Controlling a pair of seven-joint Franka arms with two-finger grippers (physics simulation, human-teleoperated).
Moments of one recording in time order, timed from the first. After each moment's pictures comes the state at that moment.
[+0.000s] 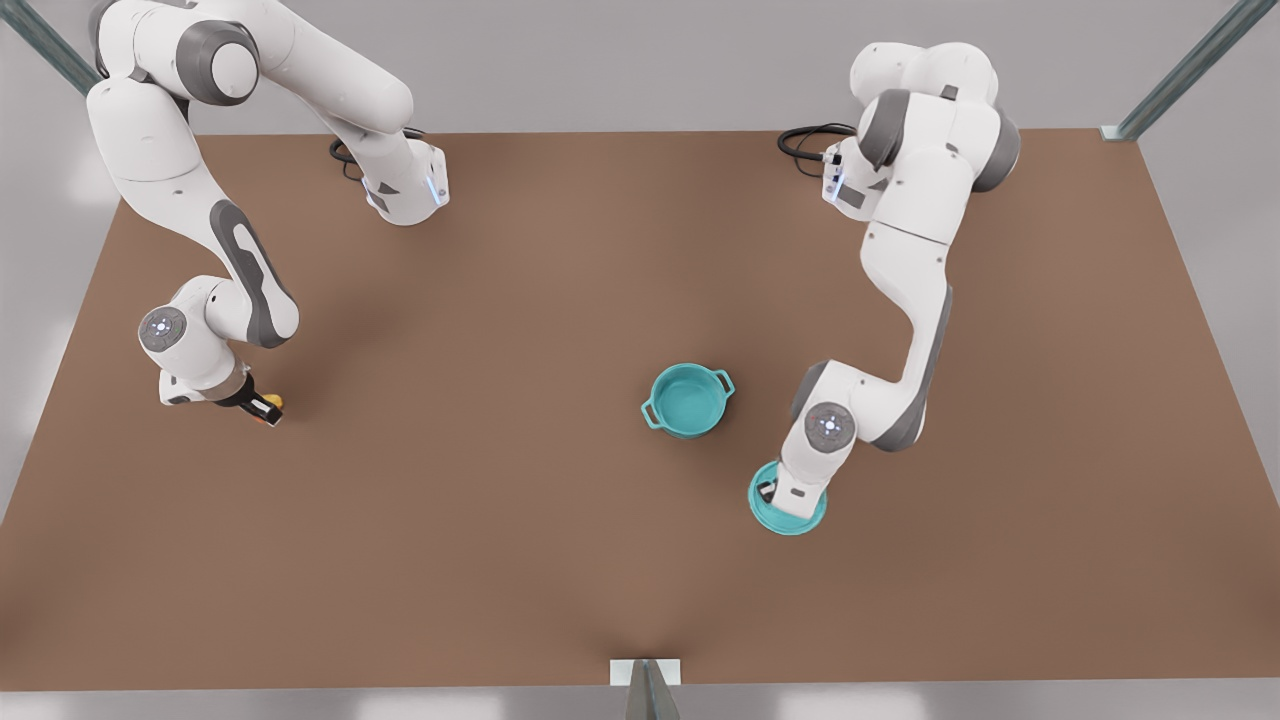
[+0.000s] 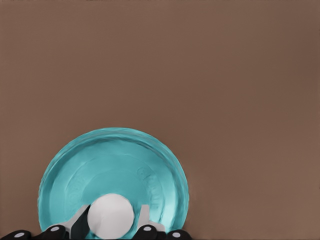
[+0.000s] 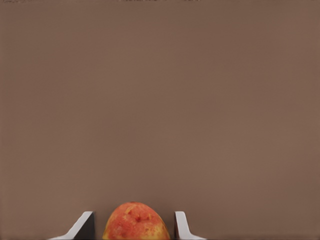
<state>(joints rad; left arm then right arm) -0.30 0.81 -0.08 -1.48 0.15 2.36 -0.83 -0.50 0.45 0.10 -2.26 -0.22 2.82 0.27</state>
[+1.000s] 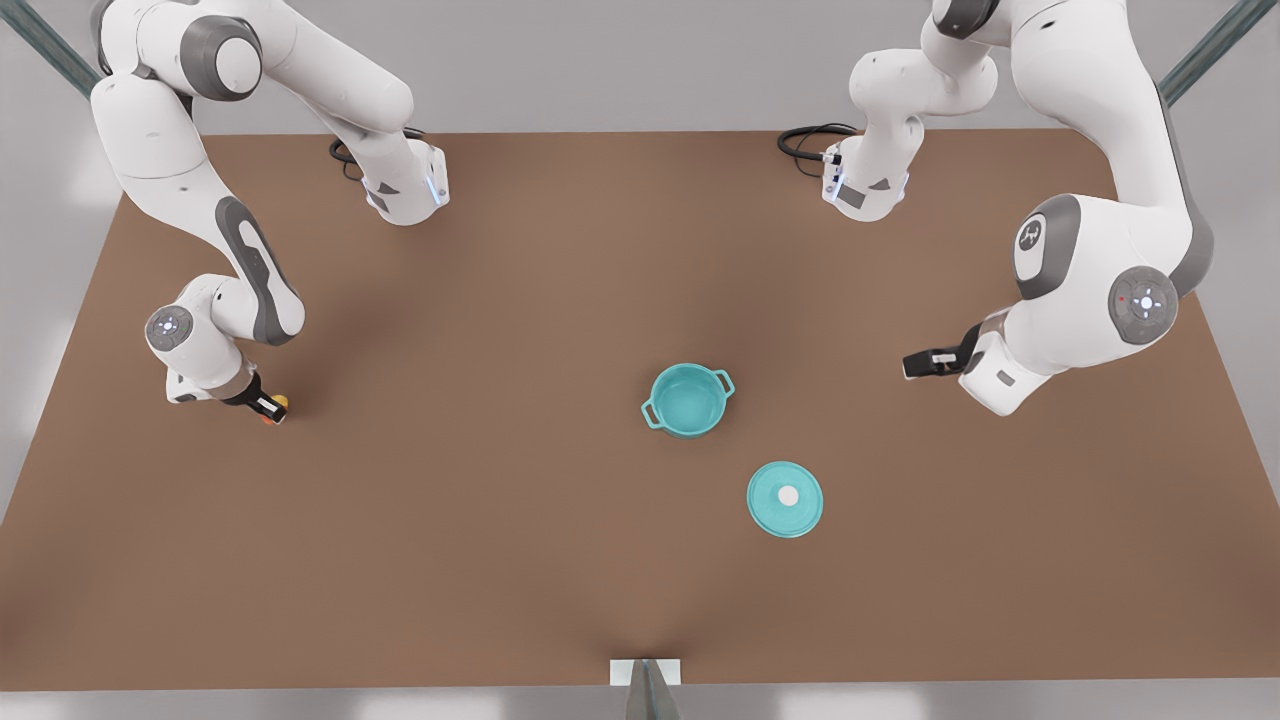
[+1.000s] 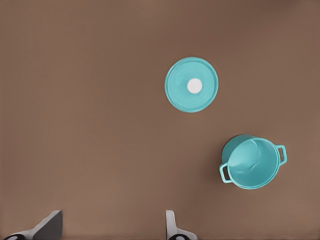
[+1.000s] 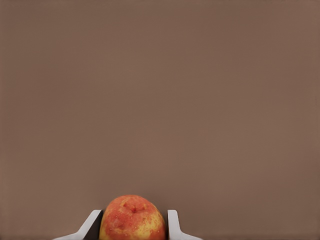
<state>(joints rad) -0.05 0.24 -0.08 -1.48 -0.12 1.54 -0.23 -0.48 0.43 0.10 -2.28 -0.22 2.81 0.31</state>
